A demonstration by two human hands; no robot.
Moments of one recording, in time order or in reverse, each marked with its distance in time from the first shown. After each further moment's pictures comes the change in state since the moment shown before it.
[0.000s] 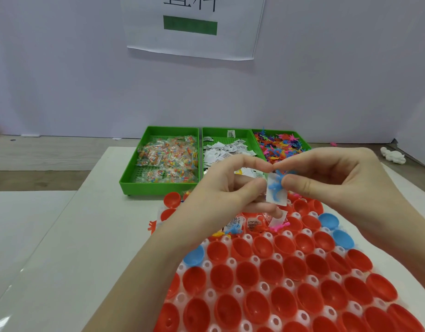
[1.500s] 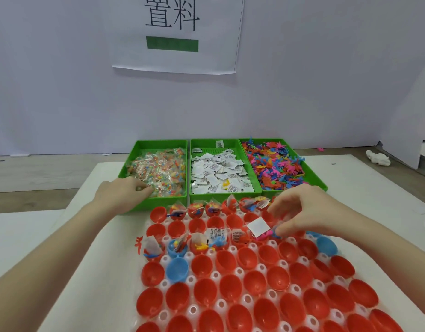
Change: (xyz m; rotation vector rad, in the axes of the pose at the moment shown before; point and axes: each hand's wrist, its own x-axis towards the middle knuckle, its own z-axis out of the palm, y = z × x) left_hand 0.031 -0.058 -0.152 1.477 0.398 -0.599; right_hand 0.016 0.072 -0.030 -0.523 -0.325 0.389
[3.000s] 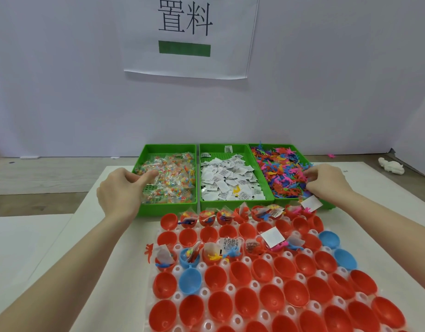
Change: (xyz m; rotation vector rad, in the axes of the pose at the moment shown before) left_hand -0.002 0.003 0.007 -0.713 0.582 -0.229; right_hand 0.094 0.068 -0.018 -0.228 0.456 0.306
